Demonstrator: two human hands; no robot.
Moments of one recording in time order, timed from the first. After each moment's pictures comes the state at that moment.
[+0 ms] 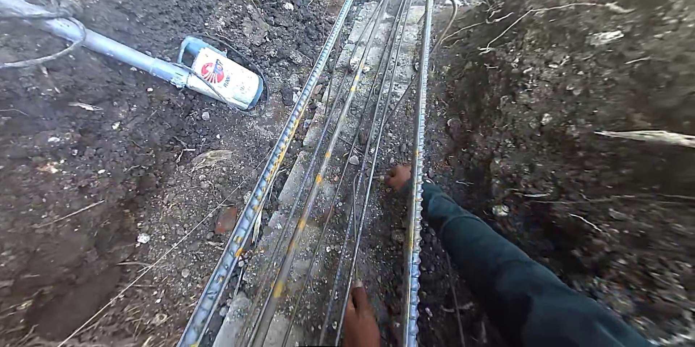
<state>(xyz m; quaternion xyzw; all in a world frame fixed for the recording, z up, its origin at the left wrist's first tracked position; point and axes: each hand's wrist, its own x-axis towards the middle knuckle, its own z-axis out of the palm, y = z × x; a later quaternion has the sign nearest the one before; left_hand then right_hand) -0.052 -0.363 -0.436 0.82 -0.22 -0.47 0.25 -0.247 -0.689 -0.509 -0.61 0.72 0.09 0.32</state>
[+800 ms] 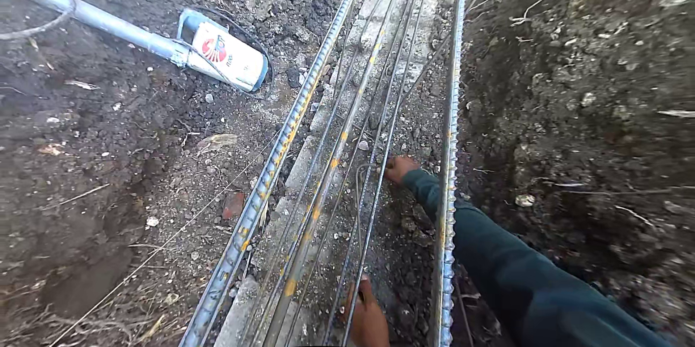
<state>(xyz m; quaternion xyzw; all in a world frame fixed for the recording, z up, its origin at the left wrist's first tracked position) -0.051 -0.359 -0.437 0.86 -0.20 -0.44 0.19 -0.208 -0.678 -0.492 -0.62 0.70 0.12 0.34</state>
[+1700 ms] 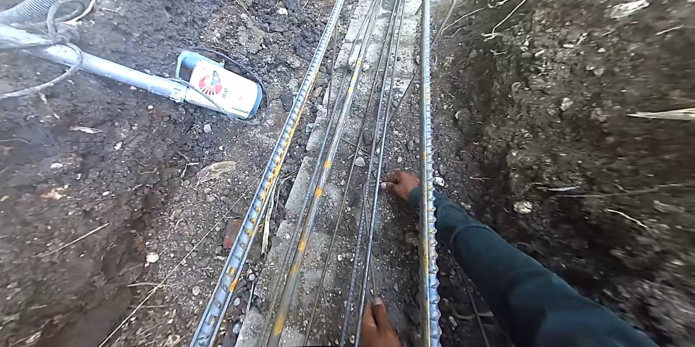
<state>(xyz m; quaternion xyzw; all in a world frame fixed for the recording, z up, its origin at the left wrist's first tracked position) -0.048 -0.363 -0.431 0.79 -0.25 -0.51 0.22 -0.239 -0.674 -0.541 -0.62 0.70 0.04 0.34</state>
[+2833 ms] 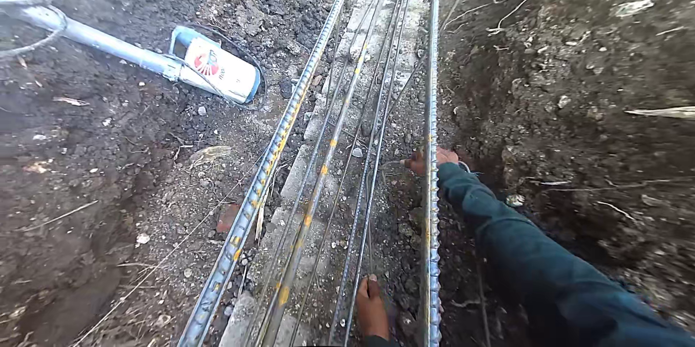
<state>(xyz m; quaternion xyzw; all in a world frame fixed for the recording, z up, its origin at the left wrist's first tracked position) -0.058 -0.369 -0.493 0.76 -0.24 -0.56 0.25 -0.239 -0.662 -0.375 -0.59 0.76 0.16 0.22</state>
